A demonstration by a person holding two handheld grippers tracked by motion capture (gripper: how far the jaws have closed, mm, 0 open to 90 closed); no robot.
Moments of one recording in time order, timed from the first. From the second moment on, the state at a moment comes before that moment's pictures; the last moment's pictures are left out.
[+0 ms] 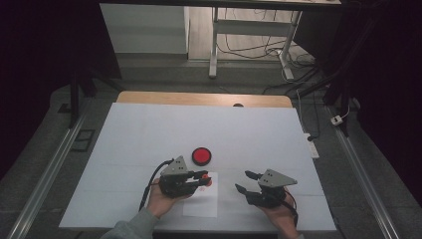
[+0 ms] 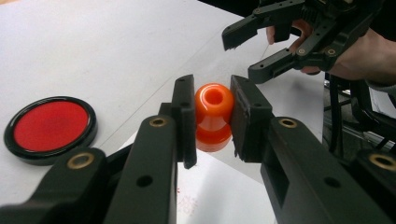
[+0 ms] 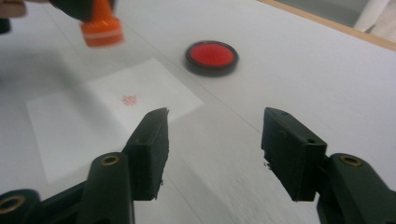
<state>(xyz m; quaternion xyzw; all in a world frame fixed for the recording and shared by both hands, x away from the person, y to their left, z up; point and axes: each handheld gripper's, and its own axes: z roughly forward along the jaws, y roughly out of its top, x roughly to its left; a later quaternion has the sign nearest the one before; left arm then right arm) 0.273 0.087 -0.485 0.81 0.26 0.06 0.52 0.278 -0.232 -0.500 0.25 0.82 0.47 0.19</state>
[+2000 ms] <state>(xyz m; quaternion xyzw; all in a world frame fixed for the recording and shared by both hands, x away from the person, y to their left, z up) 0.318 0.141 -0.486 0.79 0.35 0.10 0.50 0.283 -0.290 -0.503 0.30 0.81 0.47 0.20</state>
